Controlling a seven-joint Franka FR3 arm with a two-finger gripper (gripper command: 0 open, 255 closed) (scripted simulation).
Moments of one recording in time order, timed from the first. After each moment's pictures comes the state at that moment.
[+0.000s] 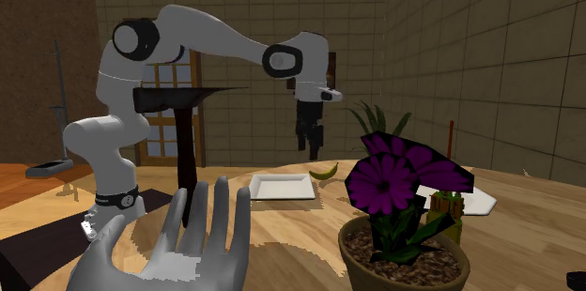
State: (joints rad) arm 0.27 0.33 0.14 -1.60 0.01 1.88 -0.46
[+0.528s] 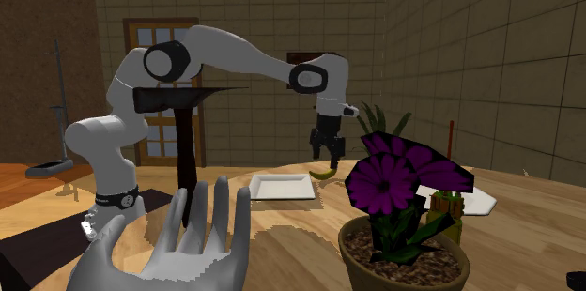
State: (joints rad) arm 0.36 0.58 0.19 -1.33 -0.05 1.82 -0.53
